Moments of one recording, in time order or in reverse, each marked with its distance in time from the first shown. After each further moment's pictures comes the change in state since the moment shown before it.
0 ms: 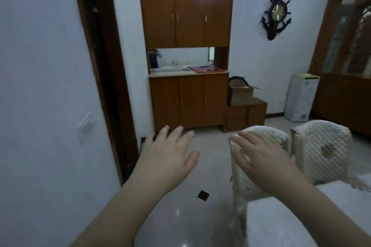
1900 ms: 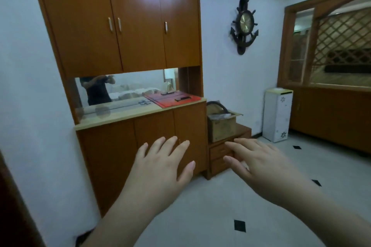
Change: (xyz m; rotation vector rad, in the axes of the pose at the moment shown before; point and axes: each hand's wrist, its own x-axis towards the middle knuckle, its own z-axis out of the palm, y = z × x) left_hand 0.847 -0.212 0.196 -0.082 0.099 0.269; right_hand 0.771 0.208 0.225 -0.088 -0.016 0.283
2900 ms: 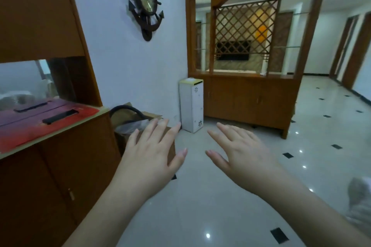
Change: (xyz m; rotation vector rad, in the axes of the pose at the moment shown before) left_hand 0.516 0.110 0.210 -0.236 0.085 0.524; right_hand 0.324 0.295 0.114 -0.220 0.079 0.455
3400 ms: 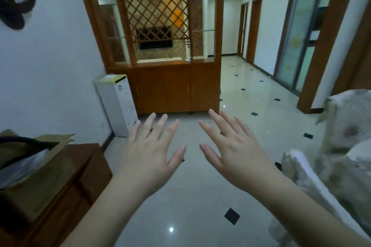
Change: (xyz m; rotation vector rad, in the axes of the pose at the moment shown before) left_hand 0.247 0.136 0.153 -0.106 -0.054 0.430; right_hand 0.073 0.214 0.076 -0.150 0.067 0.372
